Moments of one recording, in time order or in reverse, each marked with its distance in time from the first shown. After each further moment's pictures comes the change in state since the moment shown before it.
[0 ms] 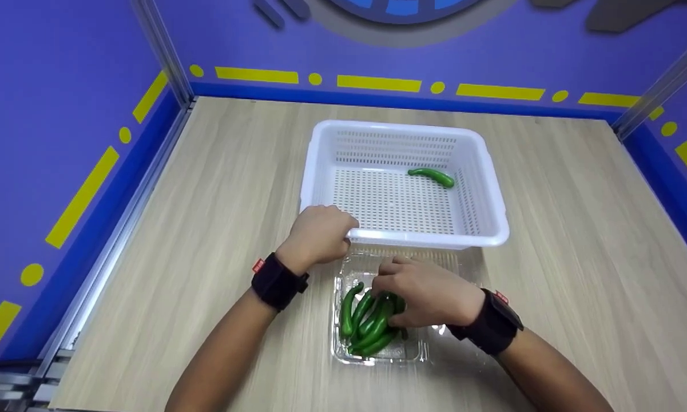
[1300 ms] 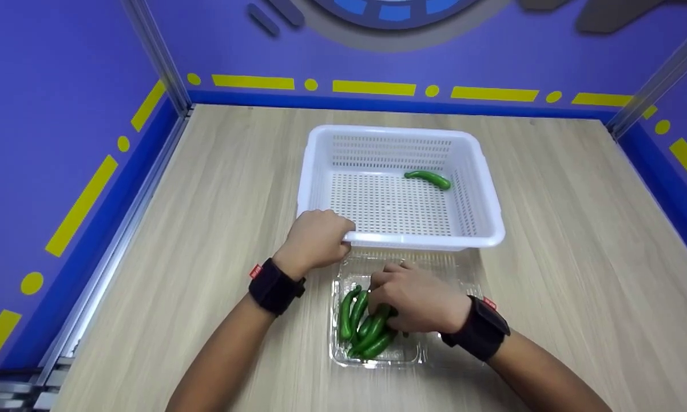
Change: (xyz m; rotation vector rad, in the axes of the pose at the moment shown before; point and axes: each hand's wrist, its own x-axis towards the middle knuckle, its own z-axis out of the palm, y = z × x) left_hand -0.002 0.000 0.002 -0.001 0.058 0.016; right_hand 0.003 -0.006 0.014 -0.059 0.037 -0.011
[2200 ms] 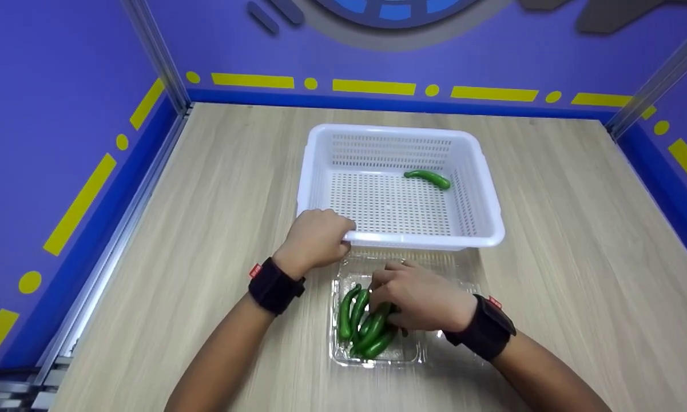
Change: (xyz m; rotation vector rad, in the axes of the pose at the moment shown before) left_hand 0.000 0.000 0.000 0.001 -0.011 0.001; right_hand -0.003 0.004 -0.004 0.003 0.017 -0.038
